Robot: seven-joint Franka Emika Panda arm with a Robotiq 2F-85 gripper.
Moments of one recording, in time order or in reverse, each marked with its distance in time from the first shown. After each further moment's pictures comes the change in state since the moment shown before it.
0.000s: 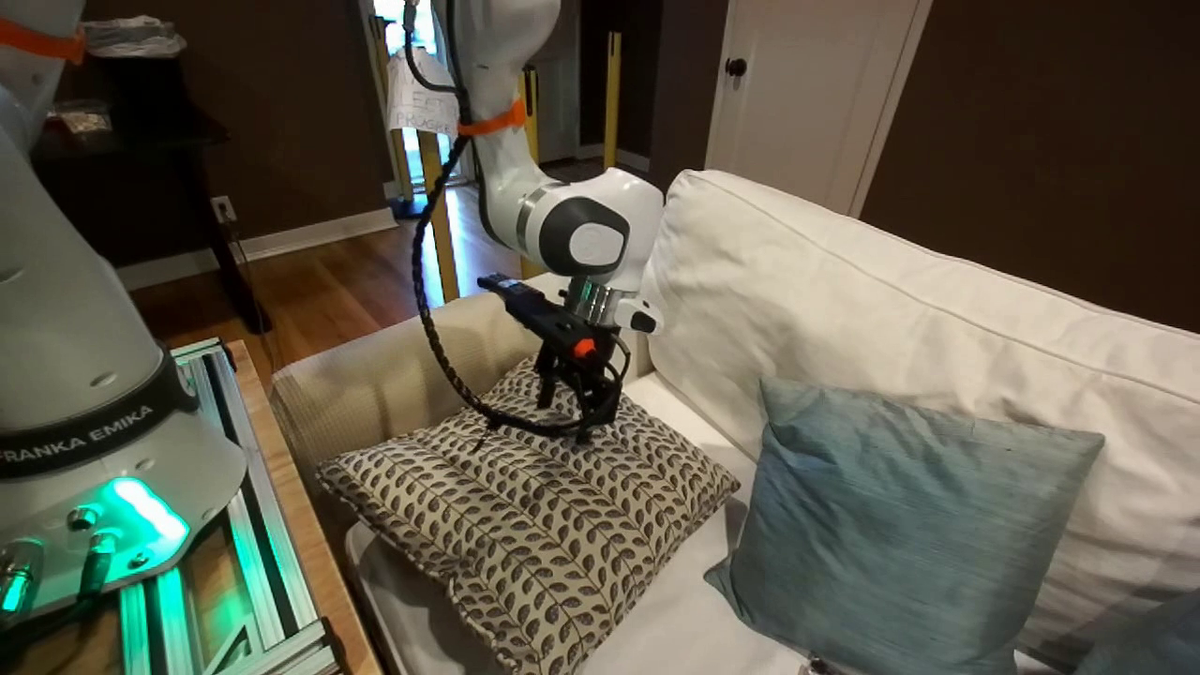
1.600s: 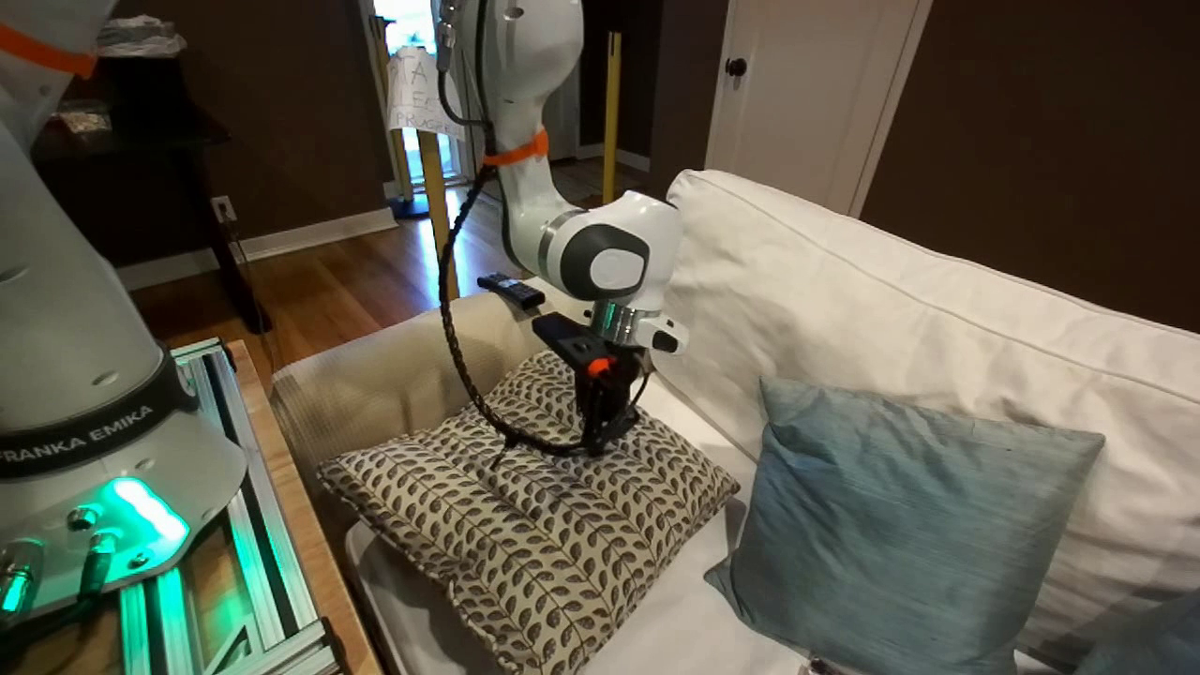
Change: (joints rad) arm 0.019 0.089 -0.070 0.088 0.015 0.063 0.122
